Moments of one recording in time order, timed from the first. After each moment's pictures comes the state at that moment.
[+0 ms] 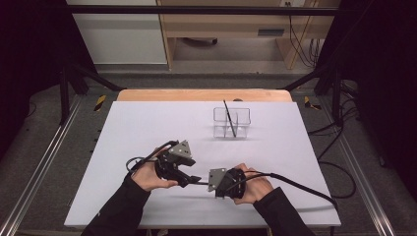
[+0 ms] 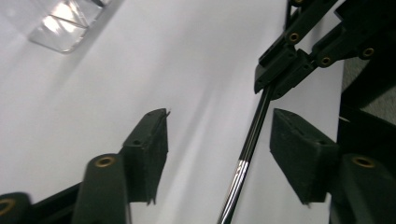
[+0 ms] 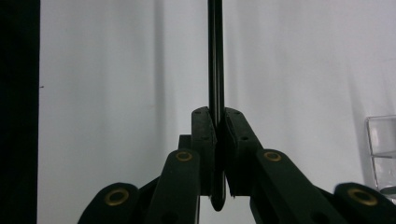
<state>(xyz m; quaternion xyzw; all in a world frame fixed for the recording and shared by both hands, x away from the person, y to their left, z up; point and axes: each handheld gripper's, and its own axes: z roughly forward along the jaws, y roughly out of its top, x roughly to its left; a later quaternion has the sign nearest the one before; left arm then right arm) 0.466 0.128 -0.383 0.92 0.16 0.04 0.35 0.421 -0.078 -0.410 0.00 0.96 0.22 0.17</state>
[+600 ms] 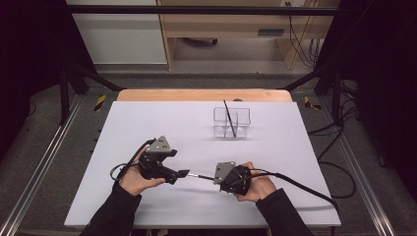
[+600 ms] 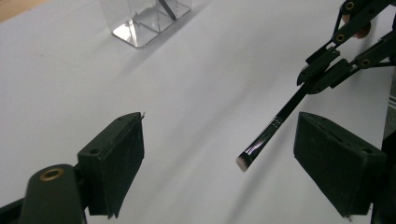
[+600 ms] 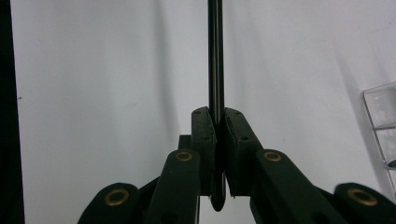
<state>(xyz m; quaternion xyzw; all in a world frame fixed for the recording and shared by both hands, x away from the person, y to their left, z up) 0.465 0.170 -0.393 0.87 0.26 0.09 0.42 0.430 -0.093 -0.415 0.07 0.95 0.25 0.17</state>
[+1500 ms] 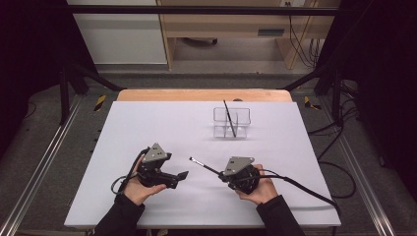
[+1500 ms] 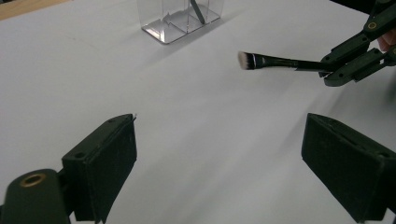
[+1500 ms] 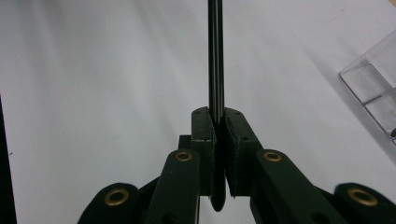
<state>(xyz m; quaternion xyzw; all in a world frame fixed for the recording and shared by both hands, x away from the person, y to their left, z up) 0.448 0.174 -0.417 0.82 0.32 0.13 0.45 0.434 -0.117 -0.424 0.18 0.91 0.35 0.17</state>
